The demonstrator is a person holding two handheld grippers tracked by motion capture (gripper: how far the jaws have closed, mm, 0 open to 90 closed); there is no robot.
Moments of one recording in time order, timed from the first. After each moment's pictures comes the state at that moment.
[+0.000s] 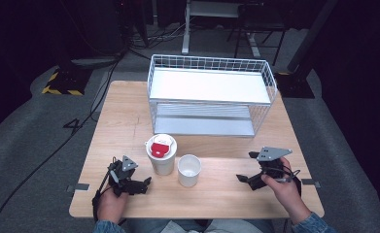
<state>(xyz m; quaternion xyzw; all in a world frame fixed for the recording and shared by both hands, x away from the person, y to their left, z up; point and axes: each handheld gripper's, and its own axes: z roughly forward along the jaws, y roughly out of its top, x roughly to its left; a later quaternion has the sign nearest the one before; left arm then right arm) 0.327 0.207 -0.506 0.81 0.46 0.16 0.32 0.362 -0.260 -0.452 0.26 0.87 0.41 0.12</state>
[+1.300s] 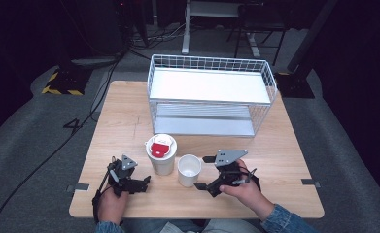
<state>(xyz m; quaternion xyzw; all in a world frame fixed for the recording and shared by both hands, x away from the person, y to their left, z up) 0.329 0.207 -0.506 0.80 0.48 0.17 0.31 0.357 -0.139 -0.459 0.16 0.86 0.49 0.03</state>
